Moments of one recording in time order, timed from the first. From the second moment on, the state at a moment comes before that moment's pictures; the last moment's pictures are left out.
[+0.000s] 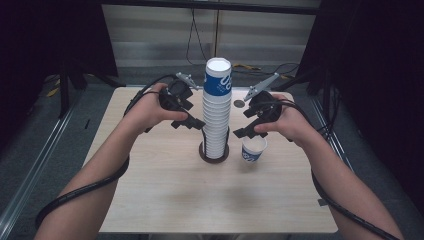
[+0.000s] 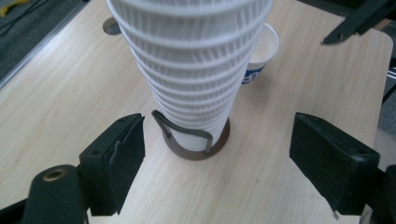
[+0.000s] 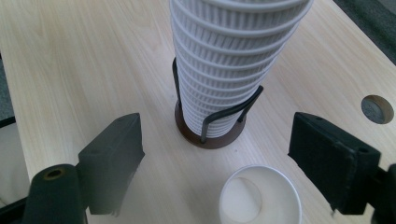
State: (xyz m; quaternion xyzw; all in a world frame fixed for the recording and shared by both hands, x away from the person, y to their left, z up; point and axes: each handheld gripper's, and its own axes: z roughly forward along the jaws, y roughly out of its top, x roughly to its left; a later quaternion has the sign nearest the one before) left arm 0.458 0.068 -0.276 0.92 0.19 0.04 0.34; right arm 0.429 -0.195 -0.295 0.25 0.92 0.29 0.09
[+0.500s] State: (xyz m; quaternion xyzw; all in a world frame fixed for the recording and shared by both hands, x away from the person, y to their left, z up) left arm 0.466 0.054 -0.243 0.92 0.18 0.05 0.35; right arm 0.429 -0.192 -0.301 0.25 0.92 0.29 0.08
